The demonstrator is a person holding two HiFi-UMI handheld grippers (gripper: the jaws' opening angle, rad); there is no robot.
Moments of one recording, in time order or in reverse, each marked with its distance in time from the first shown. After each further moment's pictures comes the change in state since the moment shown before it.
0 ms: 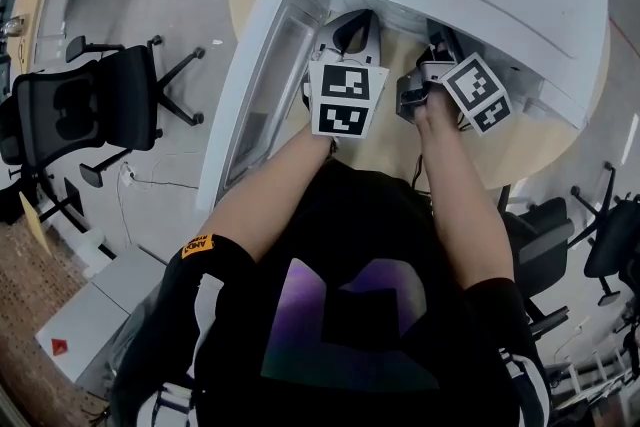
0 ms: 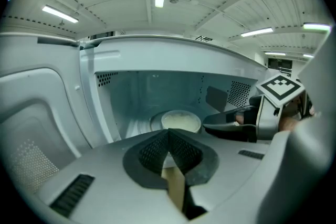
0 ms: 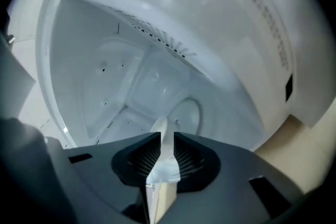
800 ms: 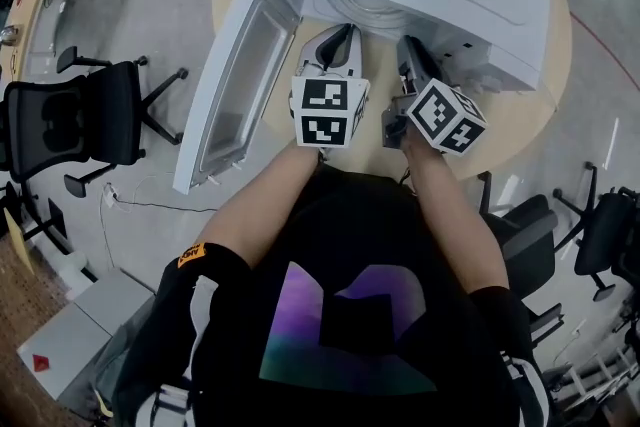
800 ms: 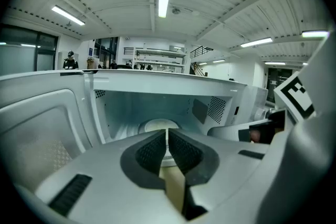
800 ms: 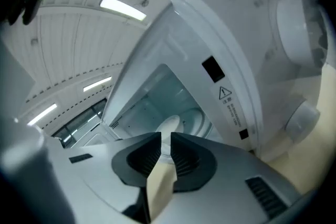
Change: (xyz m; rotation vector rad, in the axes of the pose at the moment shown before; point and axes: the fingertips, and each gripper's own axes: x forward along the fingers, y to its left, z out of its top) left arm -0.044 -0.052 0.010 -0.054 -0.088 -0.008; right arm -0.085 0.023 -0.001 -0.367 0.063 0.065
